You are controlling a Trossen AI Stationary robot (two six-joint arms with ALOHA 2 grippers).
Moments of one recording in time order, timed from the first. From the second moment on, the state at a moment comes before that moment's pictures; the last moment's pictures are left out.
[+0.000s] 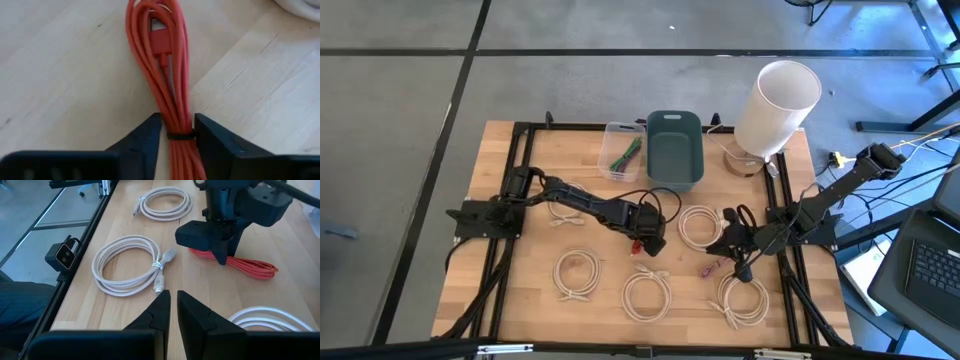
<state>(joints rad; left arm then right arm) -0.10 2.09 1.42 -0.54 -0.19 -0.91 0.63 0.95 0.54 -0.18 0.37 0.44</state>
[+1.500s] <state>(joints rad) 0.47 1.35 1.47 -0.53 -0.16 -0.47 0.63 0.95 0.54 -0.15 0.43 0.38</state>
